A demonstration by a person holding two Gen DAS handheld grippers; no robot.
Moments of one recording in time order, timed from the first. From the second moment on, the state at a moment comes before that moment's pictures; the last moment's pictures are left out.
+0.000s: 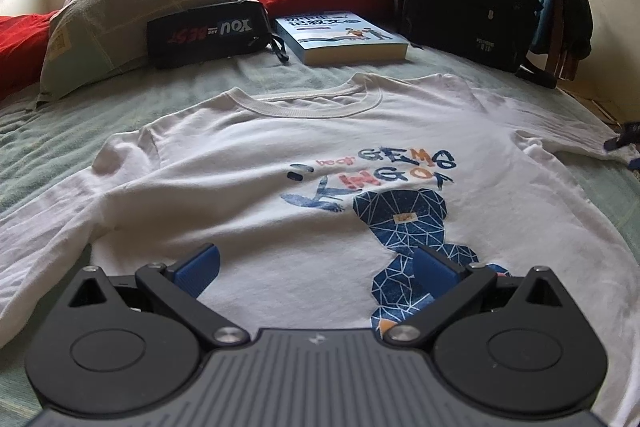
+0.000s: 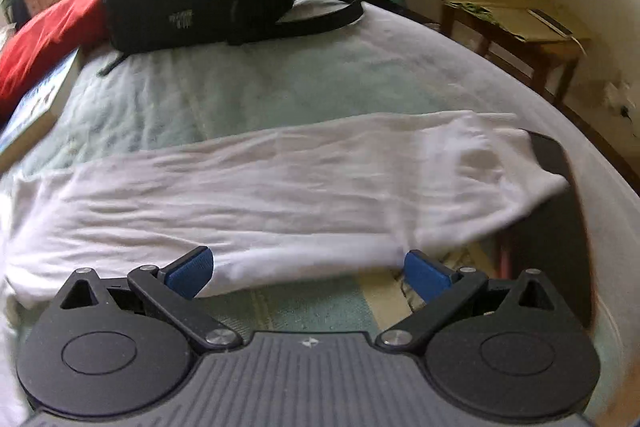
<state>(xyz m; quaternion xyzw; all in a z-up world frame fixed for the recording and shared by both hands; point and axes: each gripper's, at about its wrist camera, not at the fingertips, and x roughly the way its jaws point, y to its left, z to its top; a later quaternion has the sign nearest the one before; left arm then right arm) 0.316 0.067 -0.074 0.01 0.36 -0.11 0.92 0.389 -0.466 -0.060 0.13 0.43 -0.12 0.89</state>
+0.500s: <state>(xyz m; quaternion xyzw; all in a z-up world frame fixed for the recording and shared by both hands) 0.316 0.070 -0.074 0.01 0.36 -0.11 0.93 0.503 -0.265 -0.055 0.05 0.48 0.04 0.88</state>
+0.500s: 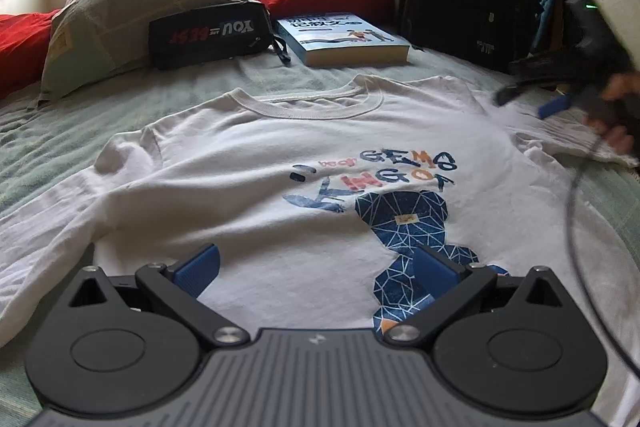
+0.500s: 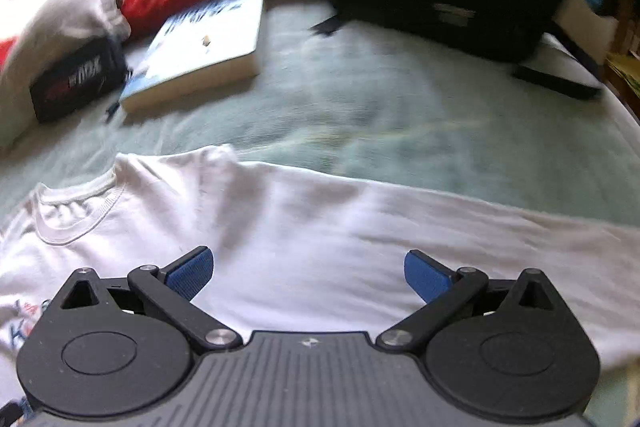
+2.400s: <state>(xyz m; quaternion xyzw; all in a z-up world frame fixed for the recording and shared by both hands) 0.206 0.027 -0.070 0.03 0.40 -0.05 0.91 0.250 -0.193 -0.093 -0.05 0.37 0.21 0.91</state>
